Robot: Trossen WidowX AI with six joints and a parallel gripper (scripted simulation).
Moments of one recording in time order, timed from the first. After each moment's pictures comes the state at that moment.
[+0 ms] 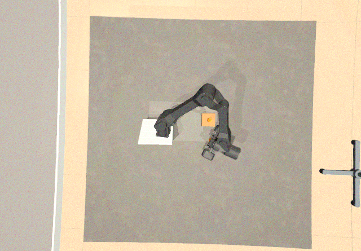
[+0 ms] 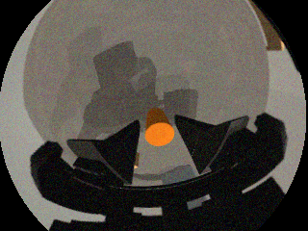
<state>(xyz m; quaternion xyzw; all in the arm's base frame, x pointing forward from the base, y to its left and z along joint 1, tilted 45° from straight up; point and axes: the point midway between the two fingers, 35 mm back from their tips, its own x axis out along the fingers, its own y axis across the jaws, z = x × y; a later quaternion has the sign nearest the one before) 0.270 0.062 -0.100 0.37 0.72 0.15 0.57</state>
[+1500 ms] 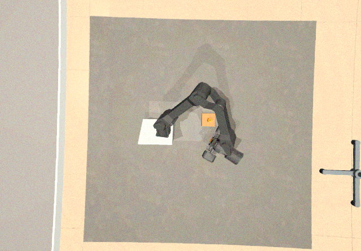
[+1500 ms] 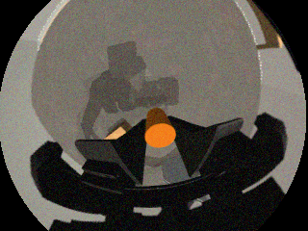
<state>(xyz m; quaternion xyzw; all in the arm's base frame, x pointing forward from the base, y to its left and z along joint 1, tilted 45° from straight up) 0.272 0.025 -0.059 0.37 0.72 0.15 0.56</state>
